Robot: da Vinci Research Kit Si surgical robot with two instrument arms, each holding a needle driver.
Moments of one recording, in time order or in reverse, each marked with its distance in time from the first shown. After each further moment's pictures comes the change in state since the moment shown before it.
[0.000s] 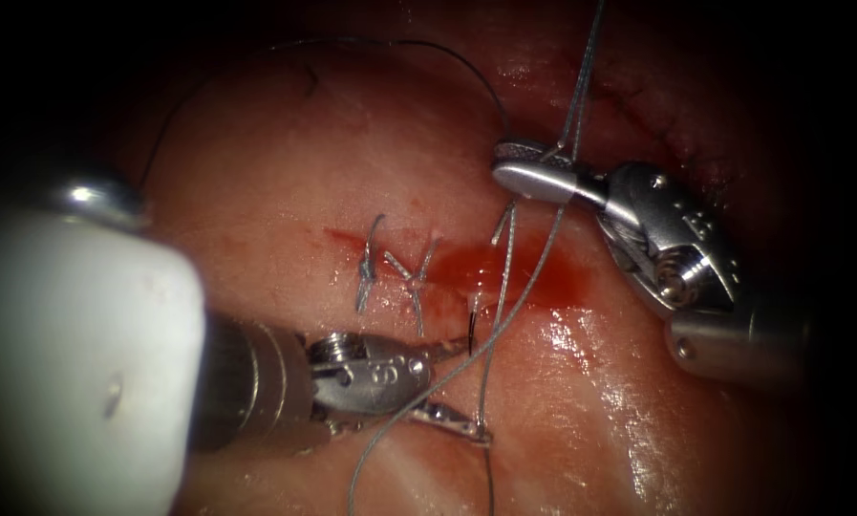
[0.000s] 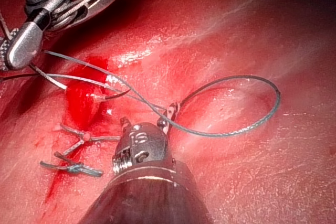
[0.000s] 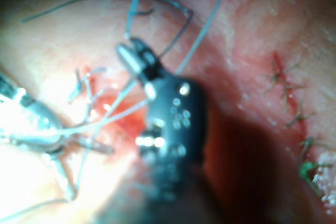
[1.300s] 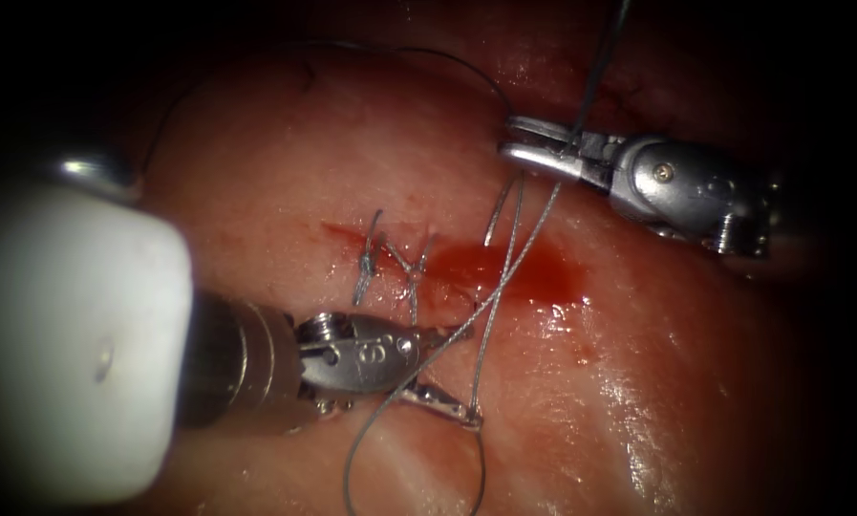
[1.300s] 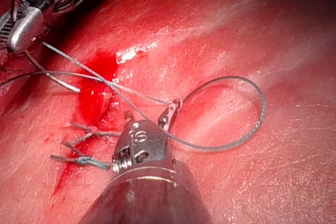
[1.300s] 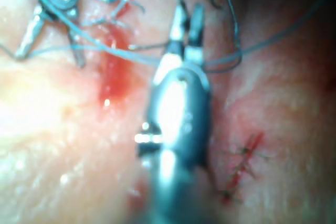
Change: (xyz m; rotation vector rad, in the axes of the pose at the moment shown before) right arm 0.002 0.001 0.001 0.045 0.016 -0.575; left arm 0.000 -0.002 0.000 -0.090 0.043 -0.015
